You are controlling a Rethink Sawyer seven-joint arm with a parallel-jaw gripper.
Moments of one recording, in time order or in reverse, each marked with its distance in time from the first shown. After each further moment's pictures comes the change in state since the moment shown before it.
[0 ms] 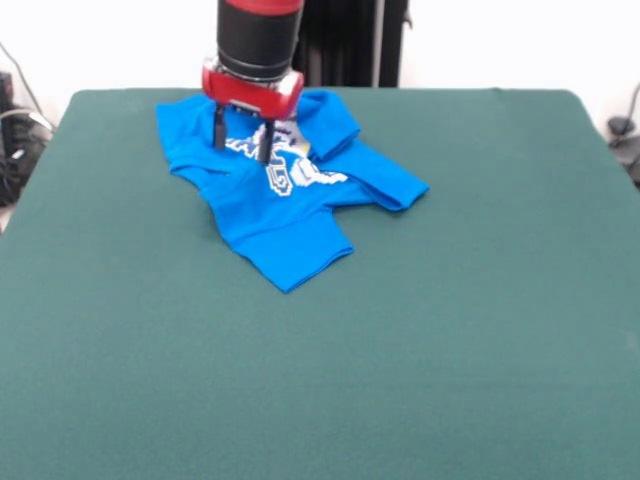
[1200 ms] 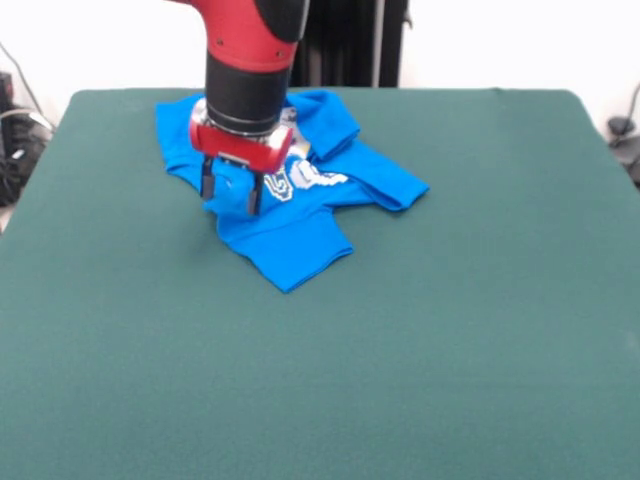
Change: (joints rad) arm 0.013 0.124 0.002 -0.167 0.003 0.005 0.000
